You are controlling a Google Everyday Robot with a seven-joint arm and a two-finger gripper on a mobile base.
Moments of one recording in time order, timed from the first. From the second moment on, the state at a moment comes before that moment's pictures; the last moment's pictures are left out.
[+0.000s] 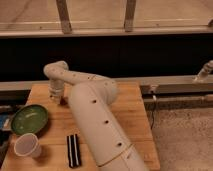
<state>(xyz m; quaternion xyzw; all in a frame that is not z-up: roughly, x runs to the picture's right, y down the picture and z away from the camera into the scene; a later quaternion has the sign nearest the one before) -0.311 0.096 0.931 -0.44 -0.05 0.15 0.89</state>
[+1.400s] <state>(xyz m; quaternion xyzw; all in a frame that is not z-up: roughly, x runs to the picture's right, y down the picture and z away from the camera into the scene) -0.310 0.094 0.933 -0.44 -0.05 0.15 0.89</state>
